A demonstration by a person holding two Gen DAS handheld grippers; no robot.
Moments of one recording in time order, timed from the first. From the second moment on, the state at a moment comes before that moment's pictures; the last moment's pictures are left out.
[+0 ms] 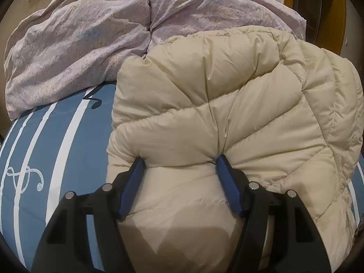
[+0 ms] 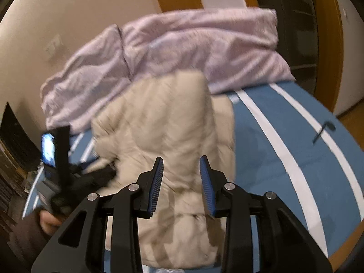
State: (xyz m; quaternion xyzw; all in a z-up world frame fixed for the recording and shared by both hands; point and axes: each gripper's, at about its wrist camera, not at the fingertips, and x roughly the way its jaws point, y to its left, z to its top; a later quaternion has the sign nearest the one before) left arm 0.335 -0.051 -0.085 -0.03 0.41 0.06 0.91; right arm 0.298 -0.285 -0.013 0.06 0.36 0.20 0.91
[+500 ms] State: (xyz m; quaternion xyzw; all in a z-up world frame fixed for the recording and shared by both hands) left arm 0.337 -0.047 -0.083 -0.04 0.41 0.05 0.91; right arm 0.381 -0.230 -0.022 0.01 0.36 0.13 0.92
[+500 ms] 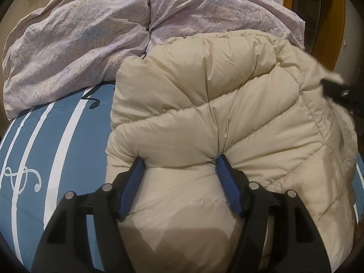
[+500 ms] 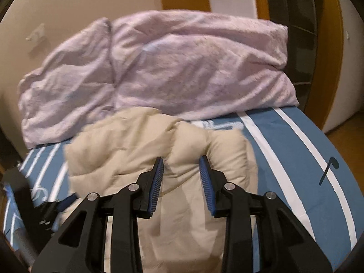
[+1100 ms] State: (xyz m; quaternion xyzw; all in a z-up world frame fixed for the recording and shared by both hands) left arm 0.346 -0.043 -0.067 -0.06 0.41 0.02 0.91; right arm 0.415 -0.241 -0.095 0.00 0.40 0.08 0.91
